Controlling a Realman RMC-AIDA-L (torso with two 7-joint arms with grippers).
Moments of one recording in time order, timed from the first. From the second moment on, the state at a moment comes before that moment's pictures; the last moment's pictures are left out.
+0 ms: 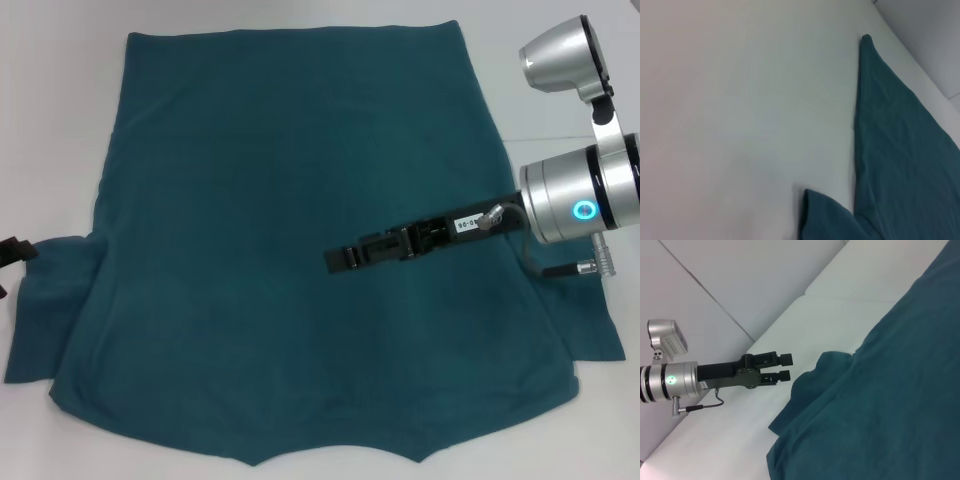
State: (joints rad) left arm -0.54 -2.03 0.40 0.66 2.25 1.03 -2.43; right arm 0.75 2.05 -0.93 -0.82 -2.10 -1.47 2.24
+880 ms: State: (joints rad) left arm -0.57 -2.04 0.42 0.58 2.25 0.95 -2.39; right arm 0.75 2.05 -0.89 -0.80 -2.10 -1.44 2.23
